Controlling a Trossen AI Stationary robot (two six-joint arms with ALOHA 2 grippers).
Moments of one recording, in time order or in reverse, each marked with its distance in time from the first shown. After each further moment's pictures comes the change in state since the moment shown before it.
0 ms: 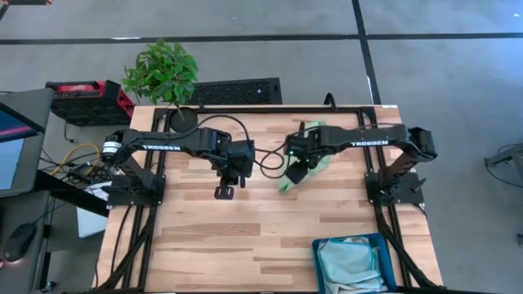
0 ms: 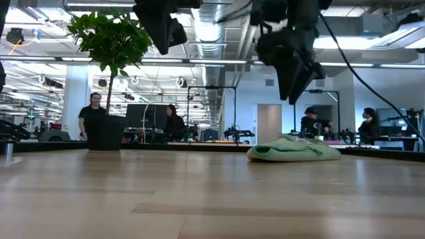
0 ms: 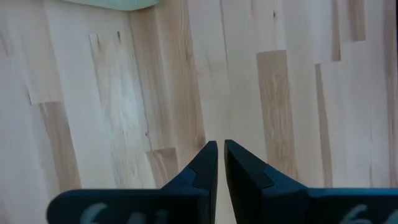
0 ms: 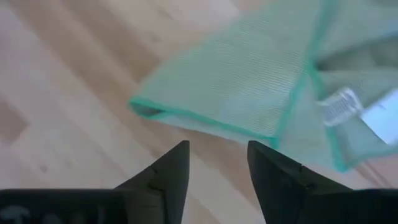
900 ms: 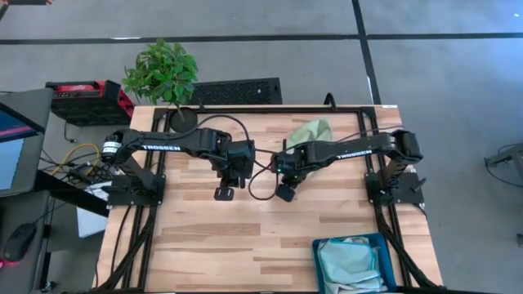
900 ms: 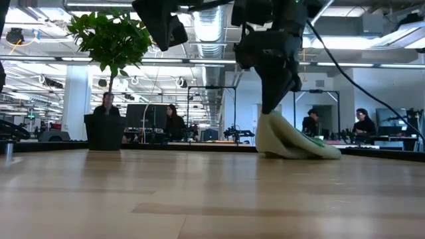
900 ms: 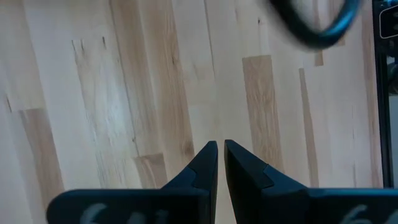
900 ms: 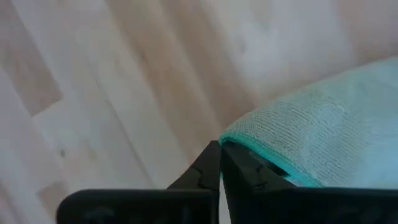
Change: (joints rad) left arm -0.001 0.000 0.000 0.012 0.049 -0.006; right arm 0.118 0.137 0.029 0.175 -0.025 -0.160
